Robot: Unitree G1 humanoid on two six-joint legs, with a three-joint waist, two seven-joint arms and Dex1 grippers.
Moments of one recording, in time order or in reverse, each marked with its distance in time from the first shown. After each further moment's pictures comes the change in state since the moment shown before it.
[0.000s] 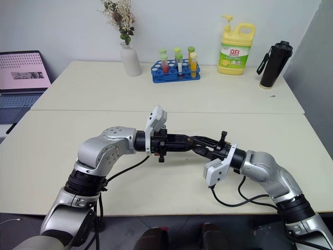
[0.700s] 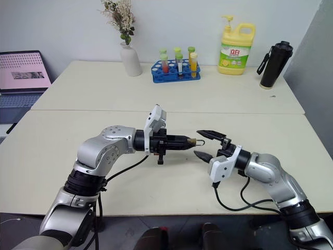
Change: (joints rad) left arm 0.000 0.010 -0.006 0.002 0.009 -0.035 -0.042; right arm 0.127 -0.079 -0.019 -0.103 0.256 0.234 0.197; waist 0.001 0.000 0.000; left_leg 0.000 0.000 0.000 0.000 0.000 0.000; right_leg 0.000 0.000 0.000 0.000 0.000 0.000
